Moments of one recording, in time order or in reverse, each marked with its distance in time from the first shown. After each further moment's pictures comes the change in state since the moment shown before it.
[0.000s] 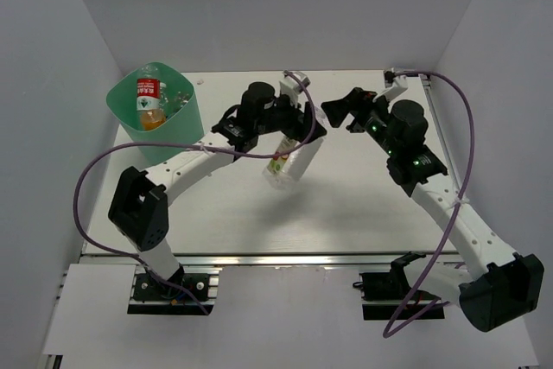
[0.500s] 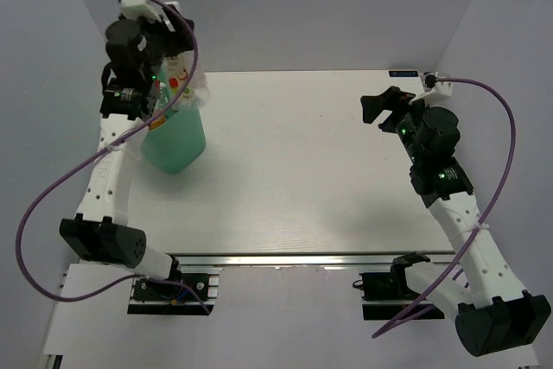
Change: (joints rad) left arm 0.556 -0.195 0.342 -0.252 -0.396 0.039; right arm -0.151 -0.177 0.003 -0.137 0.179 -0.104
